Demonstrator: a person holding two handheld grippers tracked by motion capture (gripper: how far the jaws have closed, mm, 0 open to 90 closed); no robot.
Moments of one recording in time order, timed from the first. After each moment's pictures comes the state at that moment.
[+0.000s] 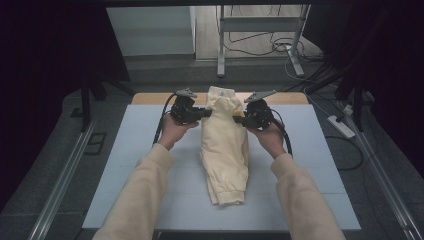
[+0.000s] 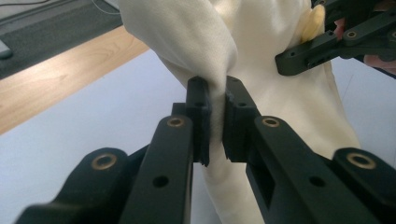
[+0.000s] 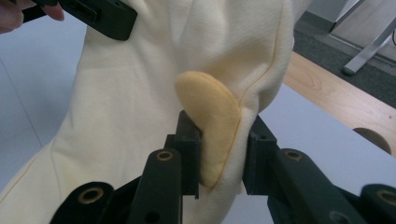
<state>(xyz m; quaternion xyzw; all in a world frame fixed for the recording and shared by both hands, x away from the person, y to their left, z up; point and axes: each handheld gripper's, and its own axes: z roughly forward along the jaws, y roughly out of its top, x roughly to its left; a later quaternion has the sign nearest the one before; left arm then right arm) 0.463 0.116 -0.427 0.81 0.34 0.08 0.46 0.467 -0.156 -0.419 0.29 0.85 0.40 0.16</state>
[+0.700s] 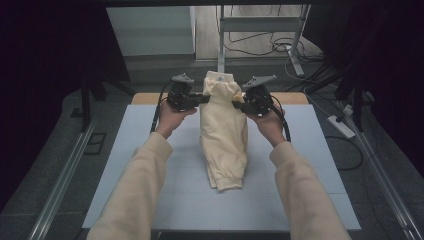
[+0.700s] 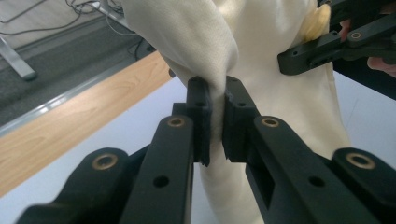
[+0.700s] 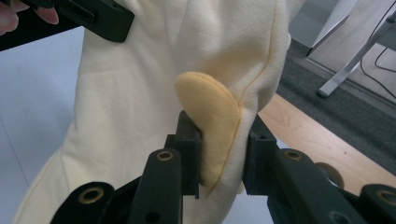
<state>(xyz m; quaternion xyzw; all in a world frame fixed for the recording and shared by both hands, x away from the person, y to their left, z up) 0.475 0.124 -0.392 0.80 0.34 0.11 0.47 0.479 -0.147 -0.379 0.28 0.84 0.41 0.20</state>
